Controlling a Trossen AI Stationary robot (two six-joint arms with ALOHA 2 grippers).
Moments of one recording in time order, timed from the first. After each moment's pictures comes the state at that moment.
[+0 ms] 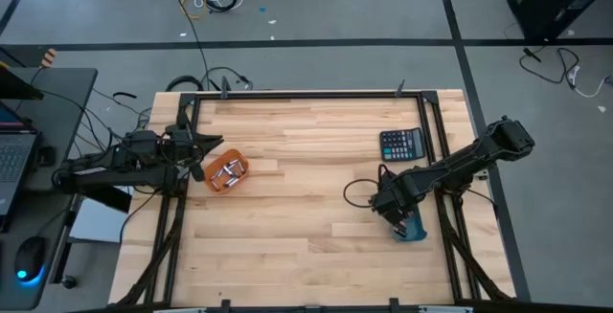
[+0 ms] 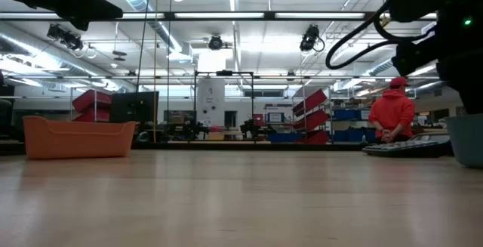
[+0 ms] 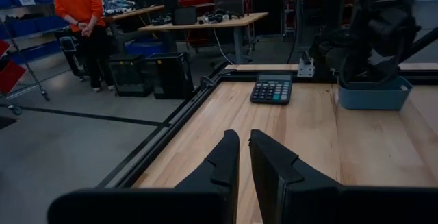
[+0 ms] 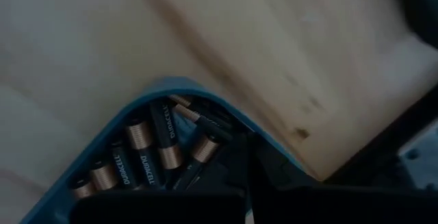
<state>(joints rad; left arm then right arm) 0.07 0.17 0.47 -0.39 -0.31 0.08 0.35 1.45 0.84 -1.17 0.06 1.10</state>
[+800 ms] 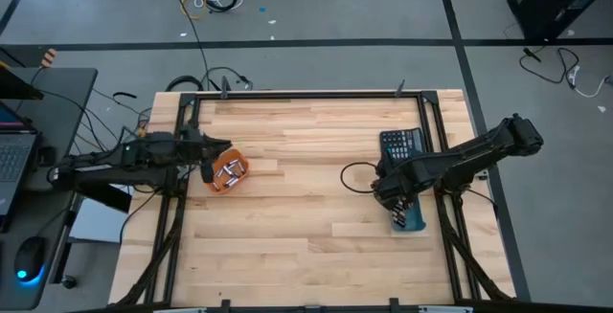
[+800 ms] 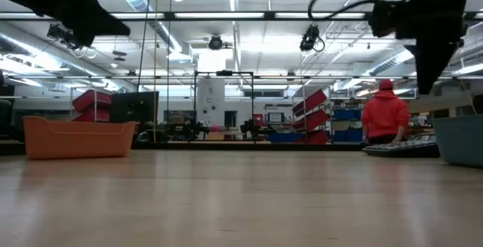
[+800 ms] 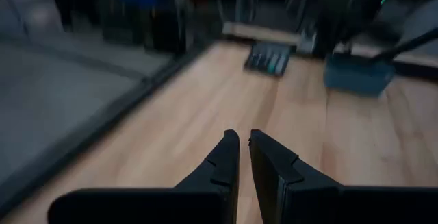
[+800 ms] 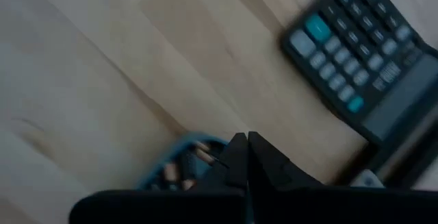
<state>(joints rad) 0.07 0.30 0.47 -0.41 -0.31 -0.12 0.28 1.36 0.98 -1.28 0.30 1.04</state>
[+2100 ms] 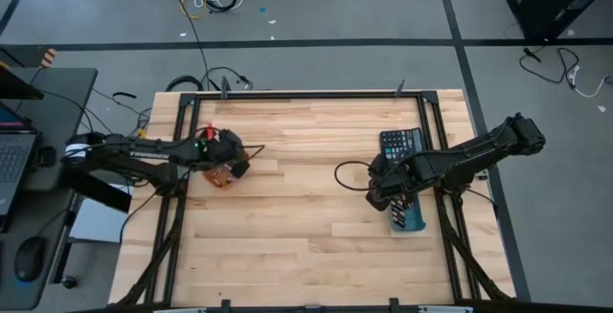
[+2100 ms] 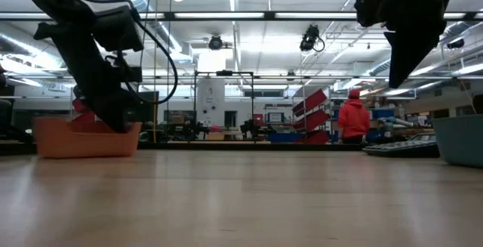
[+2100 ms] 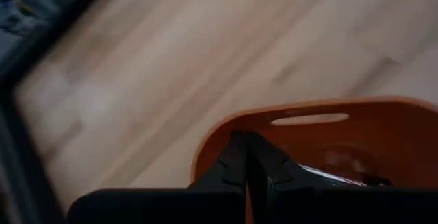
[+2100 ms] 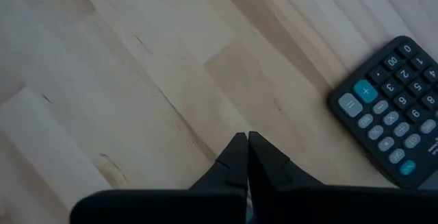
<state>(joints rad) 0.20 1.12 0.47 -0.50 -0.55 -0.45 0.28 1.32 0.98 -1.07 0.35 0.94</state>
